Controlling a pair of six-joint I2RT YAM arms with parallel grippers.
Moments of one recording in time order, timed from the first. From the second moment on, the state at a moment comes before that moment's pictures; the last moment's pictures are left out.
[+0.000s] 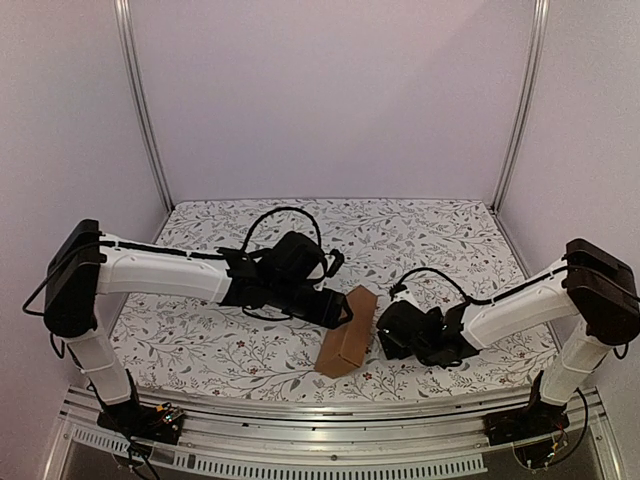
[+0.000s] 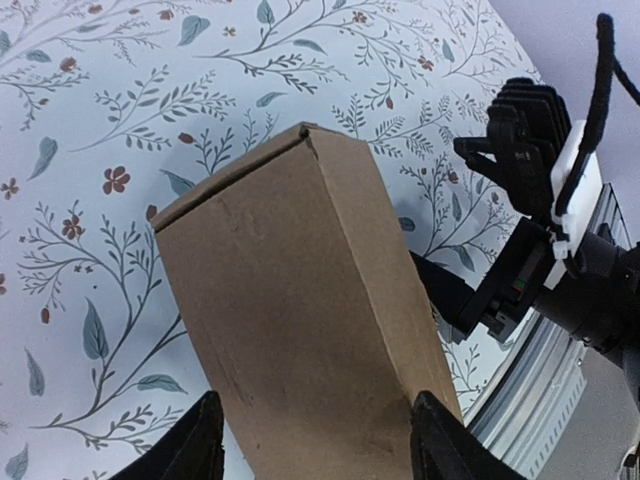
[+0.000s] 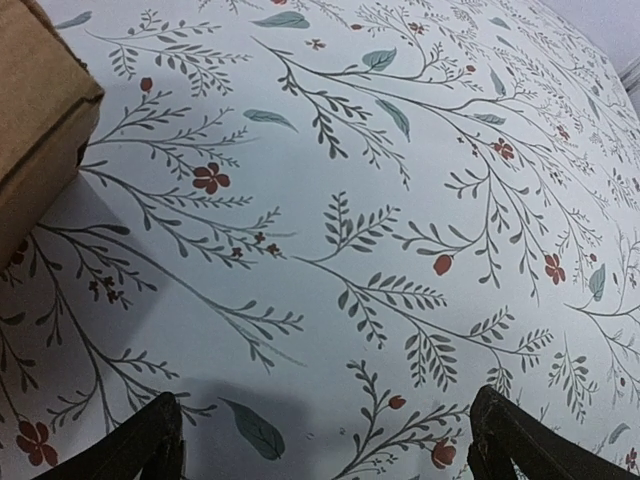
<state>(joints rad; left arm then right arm) -1.02 1.76 1.16 -0.22 0.07 -0.54 1.07 1.69 0.72 -0.11 0.69 0.56</state>
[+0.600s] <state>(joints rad) -1.02 1.77 1.16 -0.24 0.04 -0.50 1.07 1.37 0.62 -0.31 0.68 0.58</state>
